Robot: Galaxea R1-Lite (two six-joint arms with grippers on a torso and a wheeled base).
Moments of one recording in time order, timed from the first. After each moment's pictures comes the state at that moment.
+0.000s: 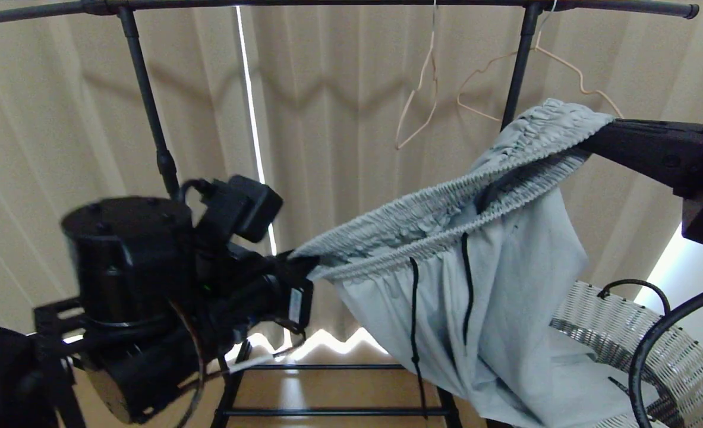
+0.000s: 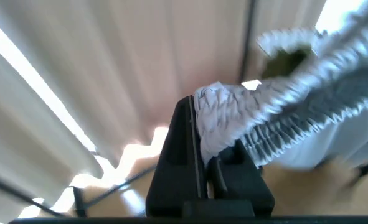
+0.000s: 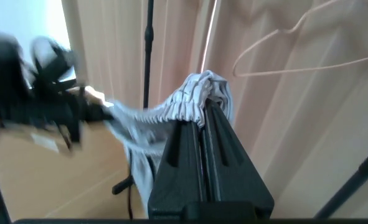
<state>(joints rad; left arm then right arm) -0.75 1.54 -0.70 -0.63 0.24 0.04 0.63 1.22 -0.96 -0.28 0.14 0.00</state>
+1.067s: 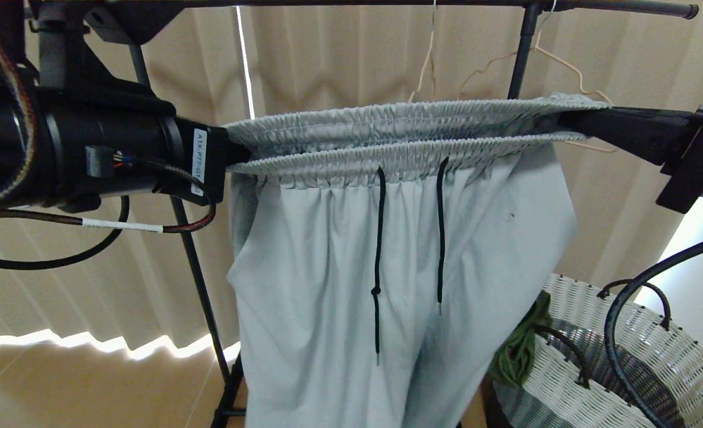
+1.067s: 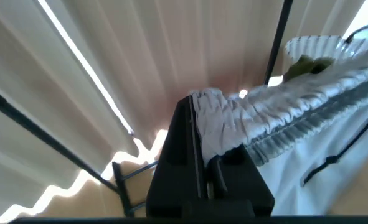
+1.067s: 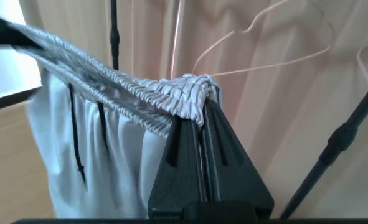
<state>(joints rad) -0.65 1.43 -1.37 0.25 0.25 0.05 0.50 1.26 -0.97 -0.32 0.14 -0.01</state>
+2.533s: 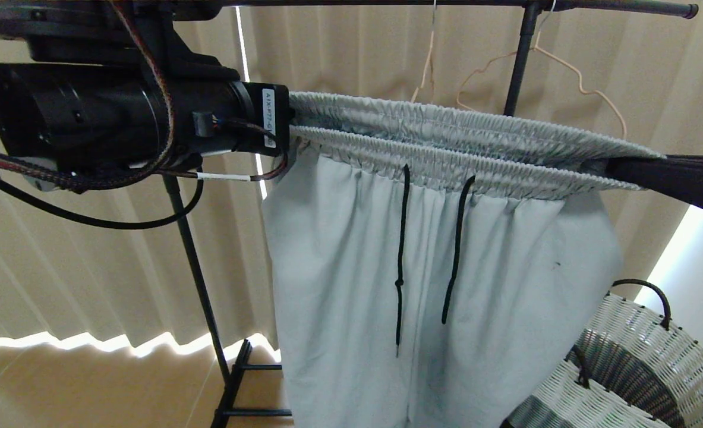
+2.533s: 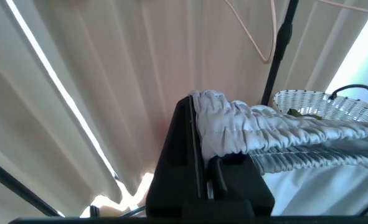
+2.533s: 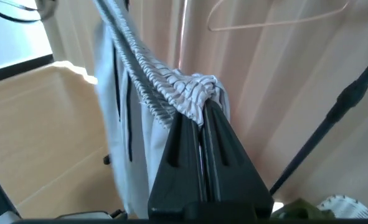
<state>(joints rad) -0.64 1.59 -1.42 -0.03 0.25 0.02 0.52 1.11 -0.97 -0.03 0.15 -0.01</state>
